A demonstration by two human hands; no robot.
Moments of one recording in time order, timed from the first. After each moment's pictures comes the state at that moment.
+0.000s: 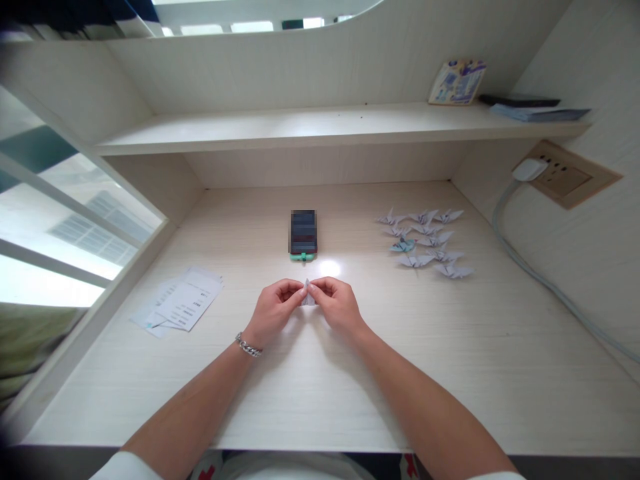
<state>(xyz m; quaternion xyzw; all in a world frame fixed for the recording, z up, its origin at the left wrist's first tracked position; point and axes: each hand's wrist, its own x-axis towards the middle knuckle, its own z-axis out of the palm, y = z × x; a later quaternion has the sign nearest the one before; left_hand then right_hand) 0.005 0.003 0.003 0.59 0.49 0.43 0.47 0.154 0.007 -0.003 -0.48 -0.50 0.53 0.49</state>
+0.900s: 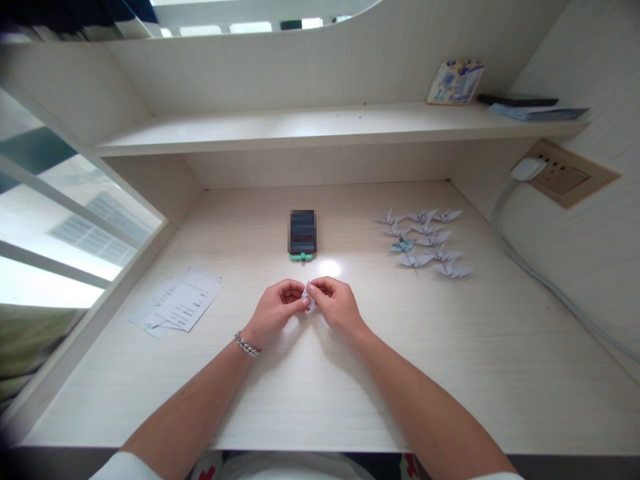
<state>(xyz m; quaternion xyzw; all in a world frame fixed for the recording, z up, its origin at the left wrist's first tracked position) 0.005 0.005 -0.001 0.53 0.44 0.40 0.61 0.155 0.009 -0.010 -0.48 -0.51 0.53 0.48</state>
